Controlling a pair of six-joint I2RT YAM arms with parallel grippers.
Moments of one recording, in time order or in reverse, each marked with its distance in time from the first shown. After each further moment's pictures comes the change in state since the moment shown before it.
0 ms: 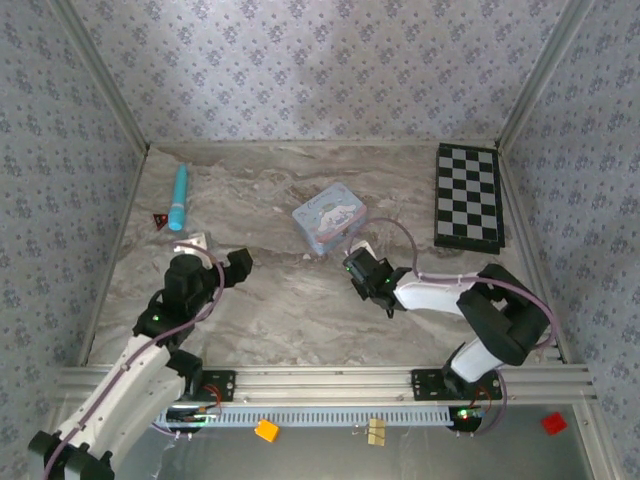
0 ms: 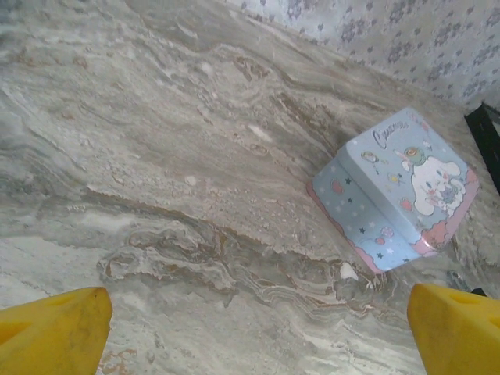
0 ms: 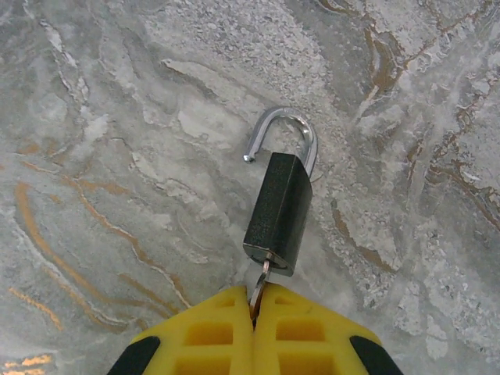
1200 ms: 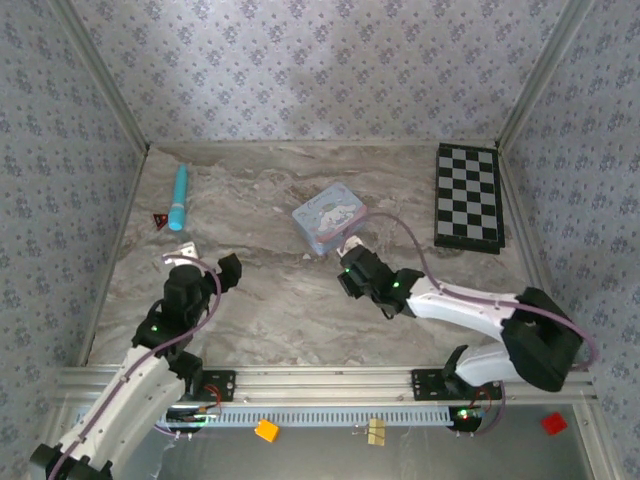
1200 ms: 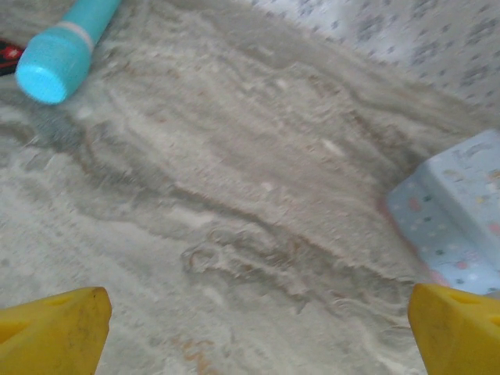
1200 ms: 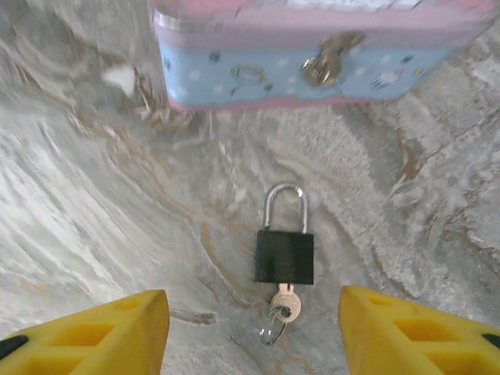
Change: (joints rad) left arm 0.001 -0.051 -0.069 -0.056 -0.175 -0.009; right arm 0.078 -0.245 0.053 -0.114 -0.104 0.012
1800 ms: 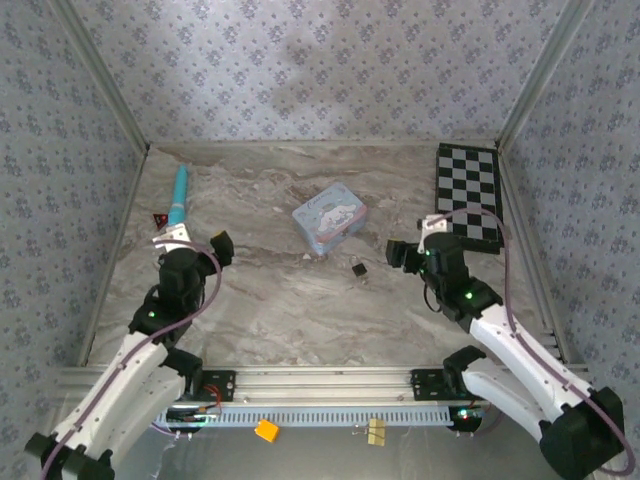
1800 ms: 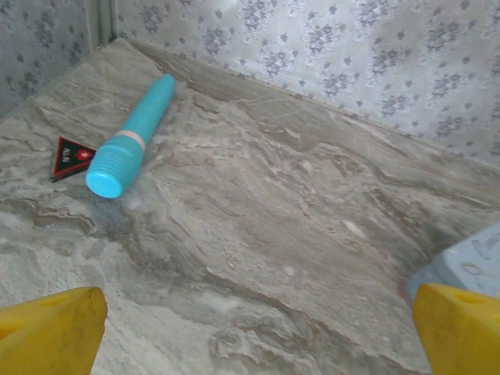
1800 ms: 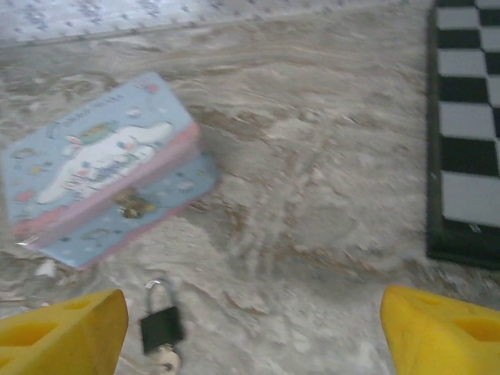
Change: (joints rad) left arm 0.001 0.113 0.116 0.105 -0.169 0.074; right arm -0.431 -0.507 -0.182 0.013 -0.147 0.159
